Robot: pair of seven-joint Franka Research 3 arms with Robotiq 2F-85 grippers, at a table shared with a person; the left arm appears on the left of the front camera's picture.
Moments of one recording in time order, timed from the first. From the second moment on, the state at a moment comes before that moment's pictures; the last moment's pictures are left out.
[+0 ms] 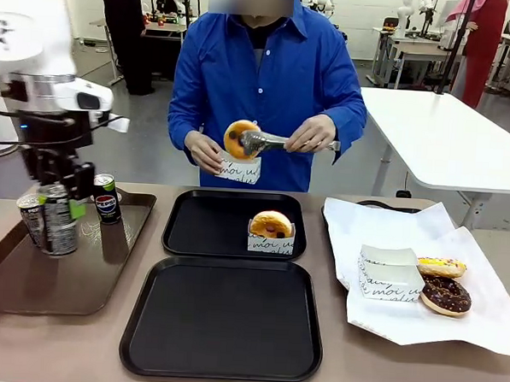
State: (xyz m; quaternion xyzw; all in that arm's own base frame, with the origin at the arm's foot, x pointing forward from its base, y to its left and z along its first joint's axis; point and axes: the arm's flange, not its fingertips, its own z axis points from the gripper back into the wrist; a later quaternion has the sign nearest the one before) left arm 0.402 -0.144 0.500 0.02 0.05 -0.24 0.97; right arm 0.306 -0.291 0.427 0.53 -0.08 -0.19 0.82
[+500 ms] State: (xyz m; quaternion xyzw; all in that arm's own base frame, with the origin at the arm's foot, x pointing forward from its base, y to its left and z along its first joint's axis) left arm 0.493 -0.247 0.496 0.01 0.05 -0.28 0.96; right arm 0.306 -0.291 0.427 0.53 -0.08 -0.19 0.82
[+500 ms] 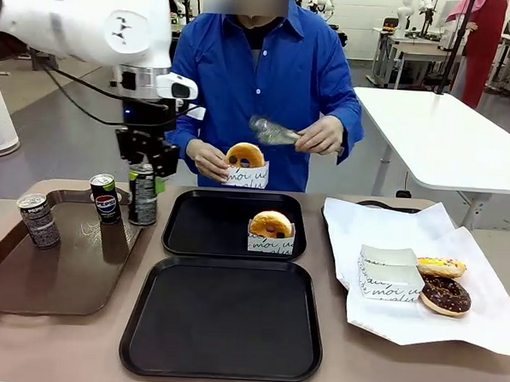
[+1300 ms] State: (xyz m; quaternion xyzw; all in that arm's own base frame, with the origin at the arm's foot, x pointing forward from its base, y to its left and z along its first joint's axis) left arm 0.370 -0.147 0.579 -0.01 0.03 -0.28 0.96; right arm 0.306 -0.291 0.427 0.53 -0.07 -0.19 0.82
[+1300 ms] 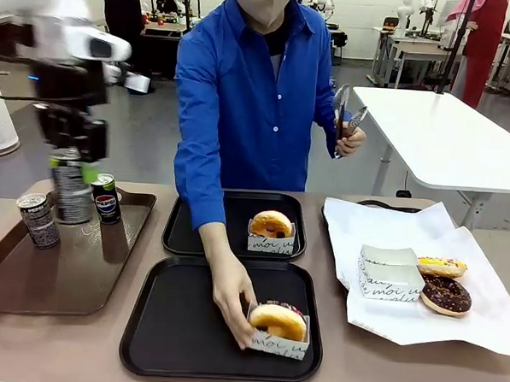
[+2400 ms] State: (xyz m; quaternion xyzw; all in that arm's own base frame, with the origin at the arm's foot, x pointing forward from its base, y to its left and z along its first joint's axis) left arm 0.437 -0.227 0.541 0.00 -0.01 -0.28 0.96; right arm 0.306 -0.291 0.427 0.53 -0.08 -0.19 0.82
